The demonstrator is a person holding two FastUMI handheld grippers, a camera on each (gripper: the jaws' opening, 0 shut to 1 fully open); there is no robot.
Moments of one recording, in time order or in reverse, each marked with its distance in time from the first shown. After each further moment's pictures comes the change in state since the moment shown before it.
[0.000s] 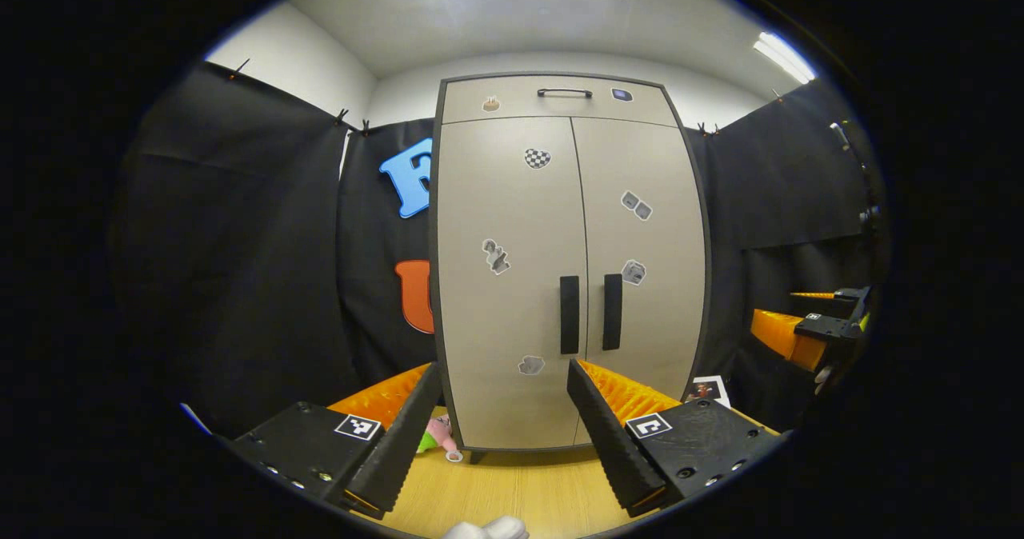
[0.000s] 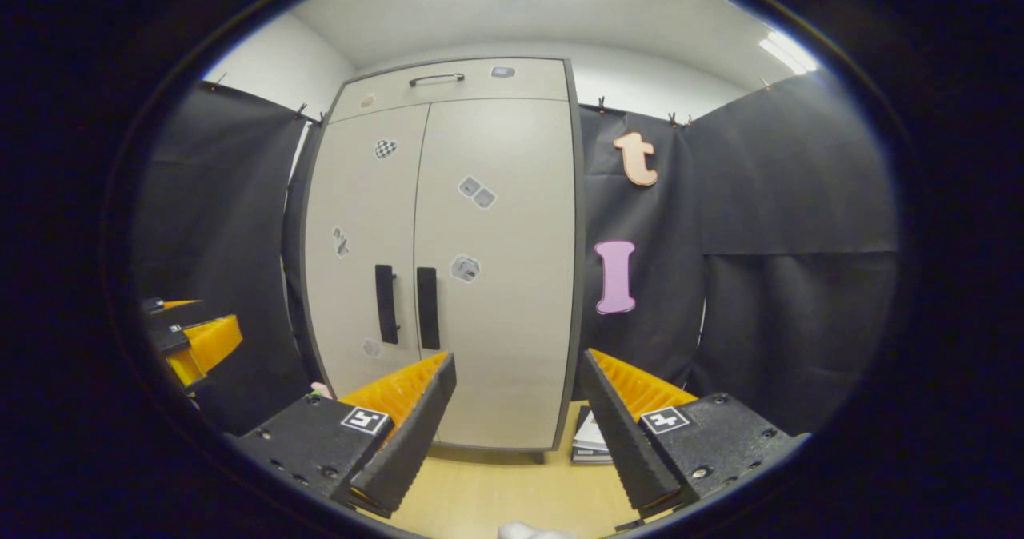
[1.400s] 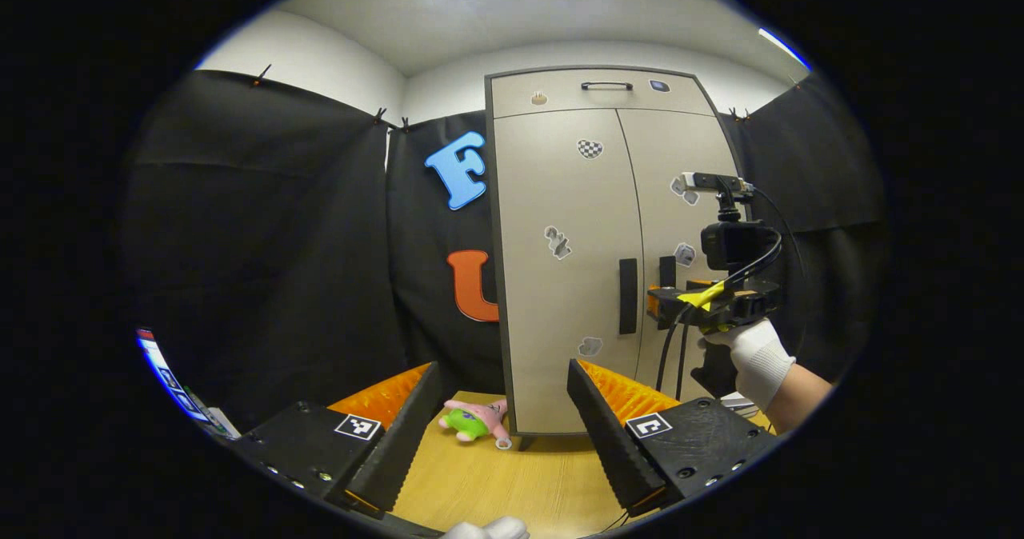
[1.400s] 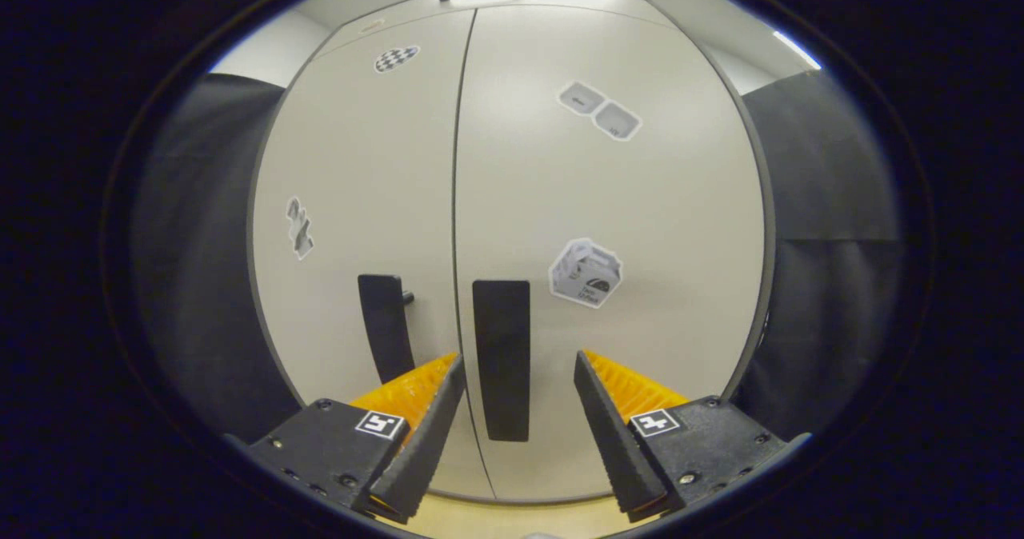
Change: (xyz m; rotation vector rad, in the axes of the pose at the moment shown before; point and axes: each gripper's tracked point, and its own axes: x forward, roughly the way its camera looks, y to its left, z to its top) left arm -0.030 0.055 -0.012 0.033 0.046 0.155; right arm 0.220 0.122 -0.010 0.028 0.065 0.052
